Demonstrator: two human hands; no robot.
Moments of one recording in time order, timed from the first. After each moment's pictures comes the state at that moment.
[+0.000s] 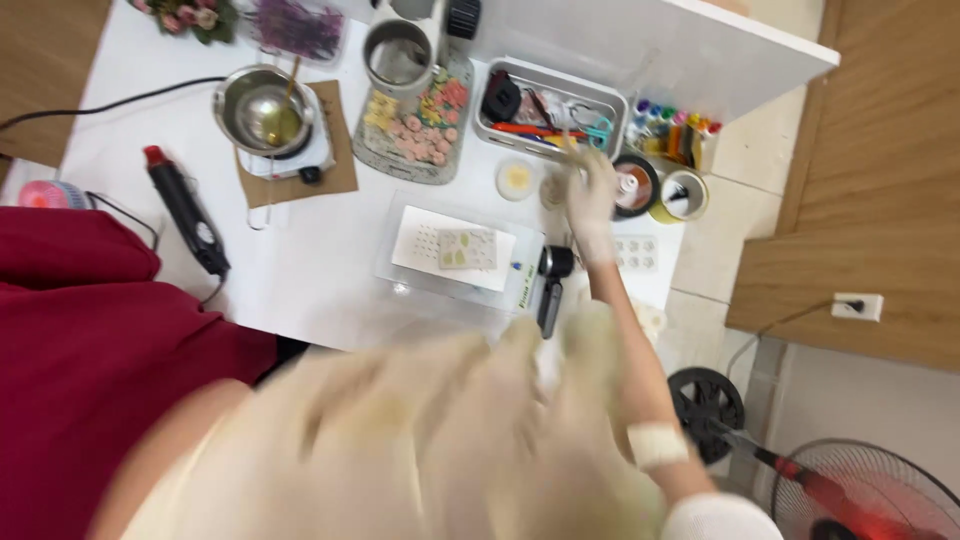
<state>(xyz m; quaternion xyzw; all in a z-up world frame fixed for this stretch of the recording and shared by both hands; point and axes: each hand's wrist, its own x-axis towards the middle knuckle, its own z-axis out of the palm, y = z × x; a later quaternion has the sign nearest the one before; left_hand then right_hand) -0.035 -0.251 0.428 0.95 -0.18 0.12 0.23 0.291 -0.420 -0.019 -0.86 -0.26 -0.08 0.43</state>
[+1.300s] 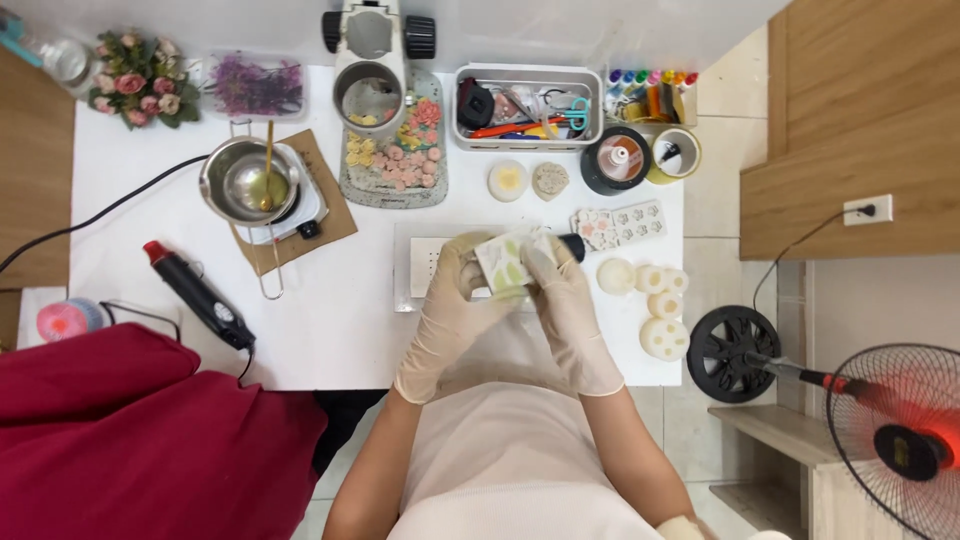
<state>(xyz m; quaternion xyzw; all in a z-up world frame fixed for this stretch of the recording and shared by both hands) 0.043 -0.235 0.124 0.60 0.09 0.06 0.79 0.109 -0.386 0.113 -0.50 0.16 0.28 0.81</state>
